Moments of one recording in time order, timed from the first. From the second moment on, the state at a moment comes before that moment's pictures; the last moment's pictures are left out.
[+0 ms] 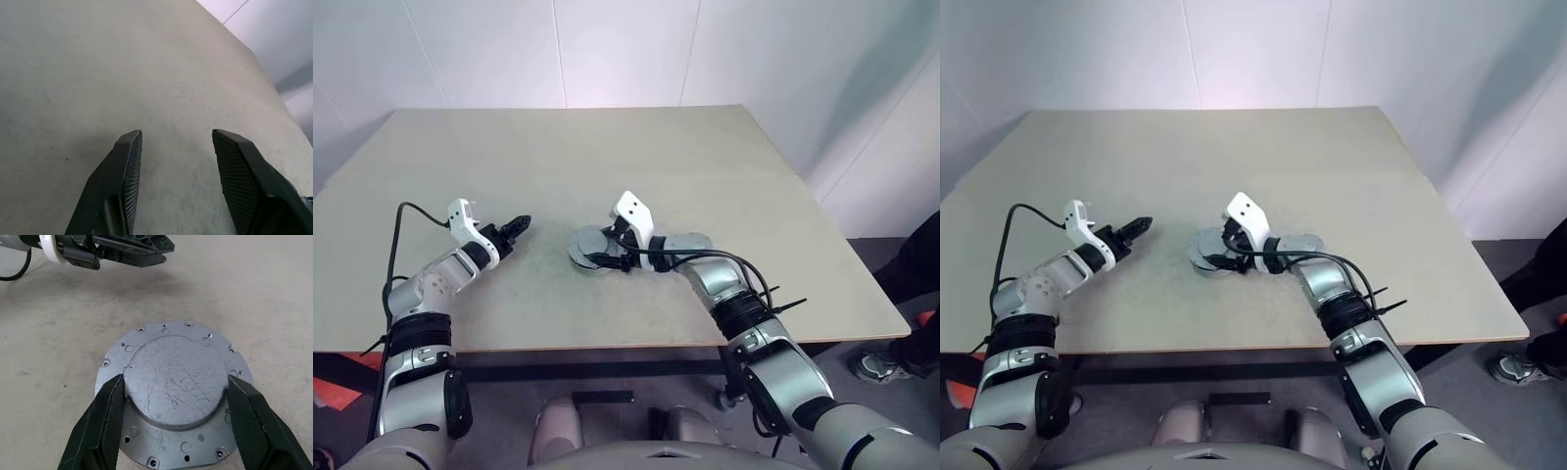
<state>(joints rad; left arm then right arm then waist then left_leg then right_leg) -0.50 0.39 0.42 0.46 -0.63 0.72 -0.50 -0.66 -0.13 0.30 0.46 0.07 0.28 0.83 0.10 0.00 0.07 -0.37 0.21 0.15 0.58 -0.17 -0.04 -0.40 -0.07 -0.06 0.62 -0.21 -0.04</state>
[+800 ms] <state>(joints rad) -0.46 0.35 0.42 0.40 -0.64 0.74 -0.48 -0.72 -0.14 0.36 0.55 -0.01 0.22 0.84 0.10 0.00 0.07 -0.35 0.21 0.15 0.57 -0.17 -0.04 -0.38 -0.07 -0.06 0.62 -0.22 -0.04</state>
